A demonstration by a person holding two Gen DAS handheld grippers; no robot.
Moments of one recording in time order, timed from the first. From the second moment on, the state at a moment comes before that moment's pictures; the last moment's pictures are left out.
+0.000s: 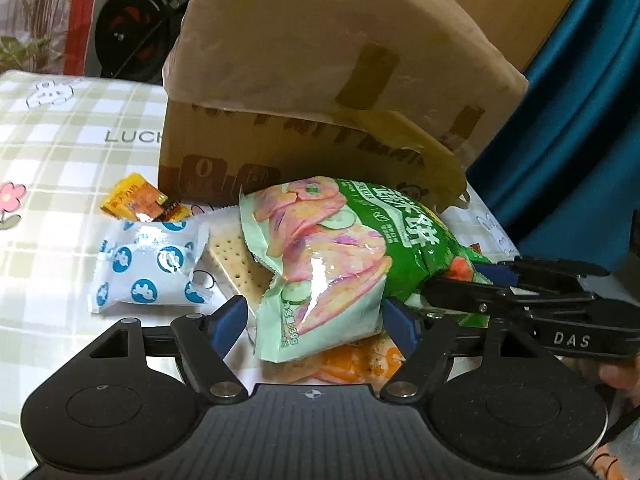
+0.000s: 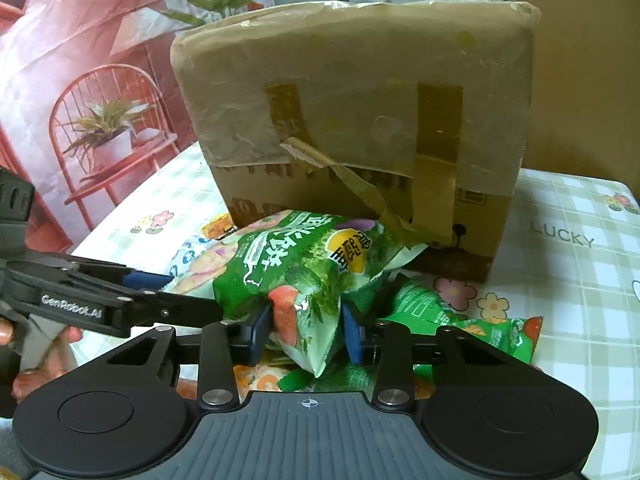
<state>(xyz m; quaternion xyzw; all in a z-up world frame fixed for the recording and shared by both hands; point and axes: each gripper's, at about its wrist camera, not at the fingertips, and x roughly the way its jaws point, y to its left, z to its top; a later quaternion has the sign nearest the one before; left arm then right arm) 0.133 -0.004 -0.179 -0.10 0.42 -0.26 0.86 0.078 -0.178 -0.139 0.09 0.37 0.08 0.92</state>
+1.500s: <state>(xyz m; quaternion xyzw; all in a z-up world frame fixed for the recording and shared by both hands) 0.229 -0.057 0.010 -0.04 0.23 -0.27 0.93 0.152 -0.228 0.053 0.06 0.19 0.05 0.98</state>
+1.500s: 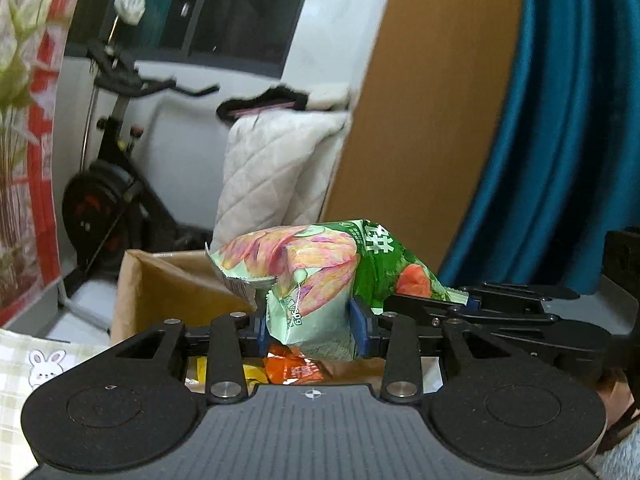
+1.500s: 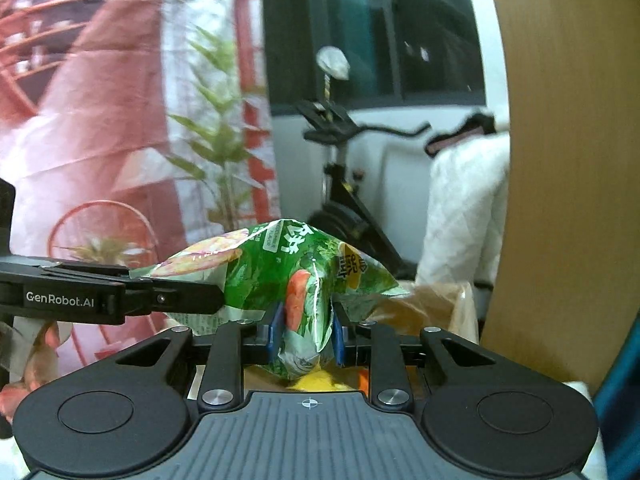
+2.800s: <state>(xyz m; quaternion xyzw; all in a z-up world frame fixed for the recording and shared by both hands) 0.086 0.028 -0.066 -0.09 0.34 -0.17 0.92 0.019 -0.195 -0.097 0.14 0.25 0.02 0.96</state>
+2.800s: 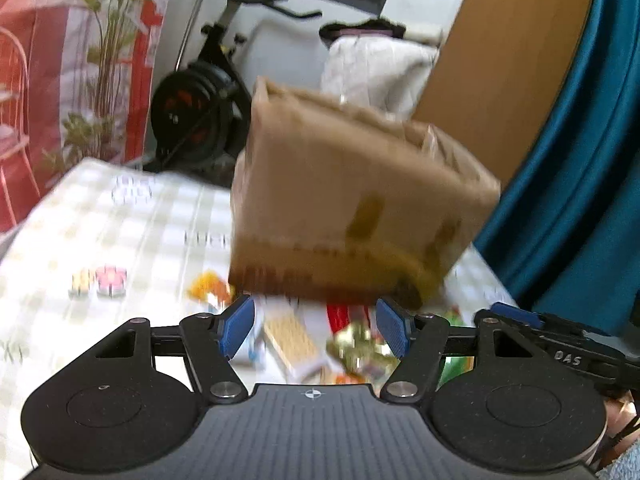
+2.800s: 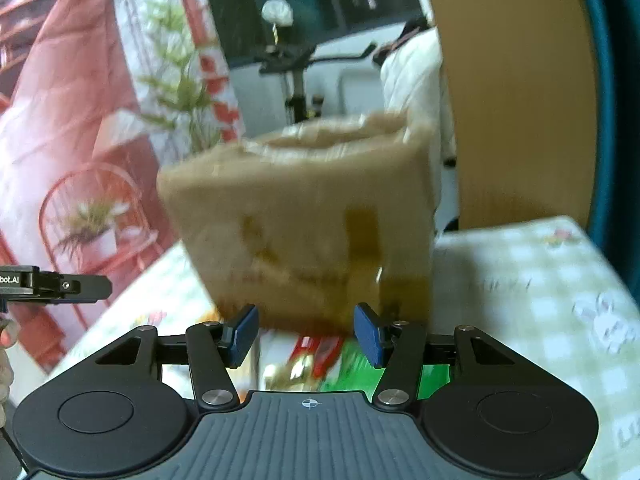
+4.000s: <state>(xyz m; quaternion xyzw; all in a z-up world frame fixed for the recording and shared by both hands) 0.064 -0.030 -0.189 -0.05 0.49 -0.12 0.86 0.000 -0.159 -0.166 0.12 0.35 0.02 0.93</state>
